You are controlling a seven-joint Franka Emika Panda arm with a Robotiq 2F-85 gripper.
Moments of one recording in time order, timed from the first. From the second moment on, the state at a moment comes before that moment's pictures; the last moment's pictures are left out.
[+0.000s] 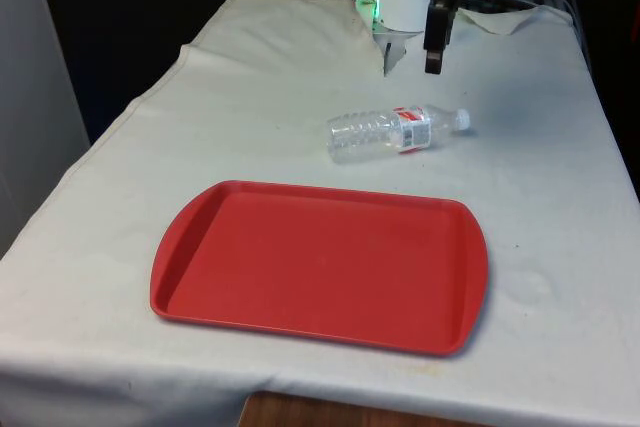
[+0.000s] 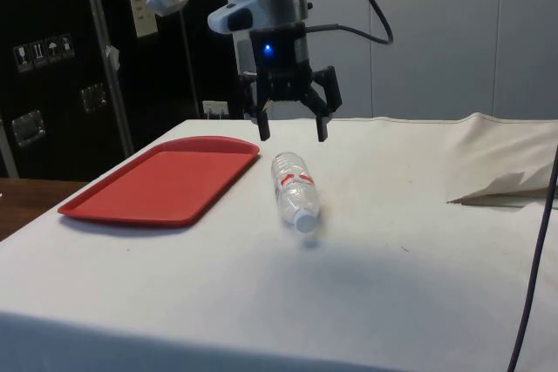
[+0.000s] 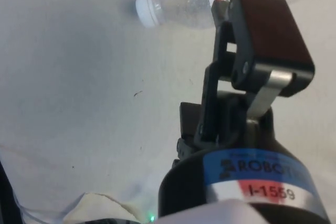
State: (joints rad) arm 0.15 0.02 -0.03 -2.45 -0.05 2.44 -1.32
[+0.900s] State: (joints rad) arm 0.15 0.03 -0.03 -2.46 -0.05 2.48 -1.52
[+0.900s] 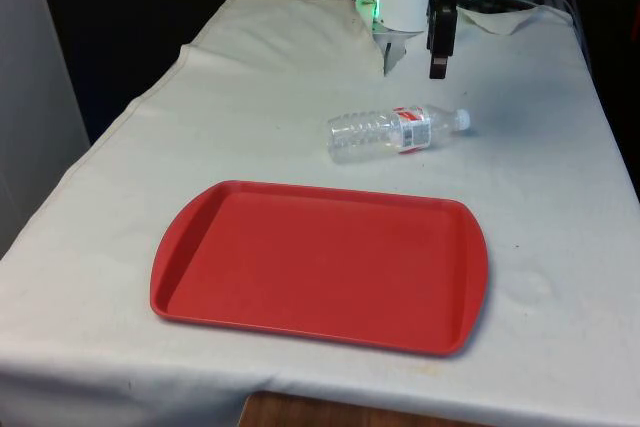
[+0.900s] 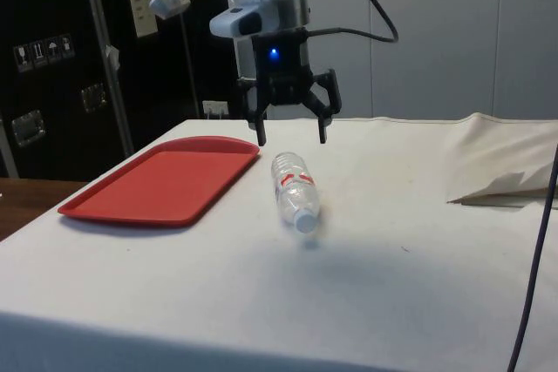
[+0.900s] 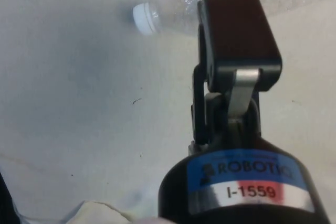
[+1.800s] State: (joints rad) arm 0.15 0.07 -0.03 -2.46 -0.05 2.54 -1.72
